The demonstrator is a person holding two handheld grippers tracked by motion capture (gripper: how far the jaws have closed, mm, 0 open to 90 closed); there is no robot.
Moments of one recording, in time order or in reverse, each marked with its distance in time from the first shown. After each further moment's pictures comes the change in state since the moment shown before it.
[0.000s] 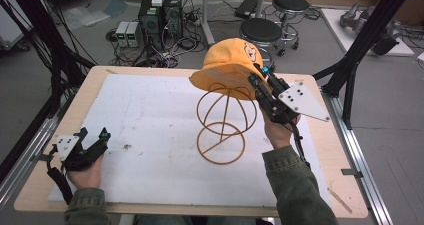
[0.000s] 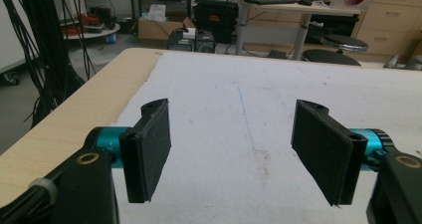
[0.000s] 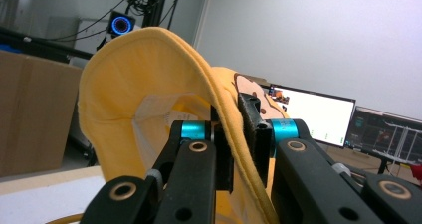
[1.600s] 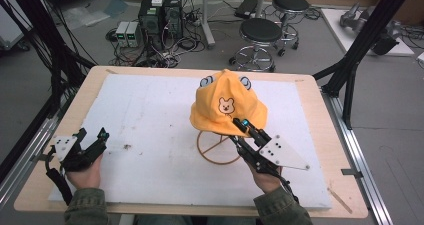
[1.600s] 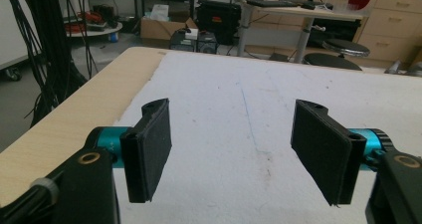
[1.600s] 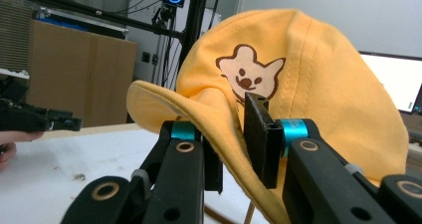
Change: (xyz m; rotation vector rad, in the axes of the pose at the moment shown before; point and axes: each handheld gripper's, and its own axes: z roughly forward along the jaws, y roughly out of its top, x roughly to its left) left arm 0.002 -0.001 -0.001 -0.001 0.006 -0.021; right arm 0.070 -0.055 -0.063 0.116 0.157 0.112
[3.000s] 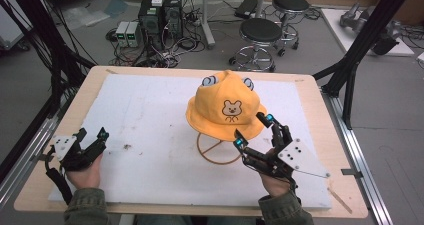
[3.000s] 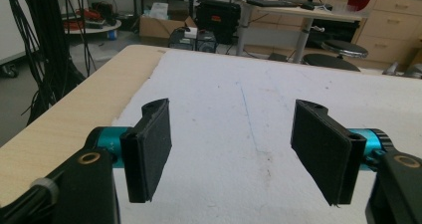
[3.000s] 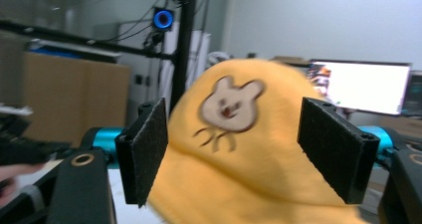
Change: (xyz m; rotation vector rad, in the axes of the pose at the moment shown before) left arm 0.002 0.000 0.001 0.003 -0.003 -0.013; right arm -0.009 0.022 -0.024 -0.089 -0.081 0.053
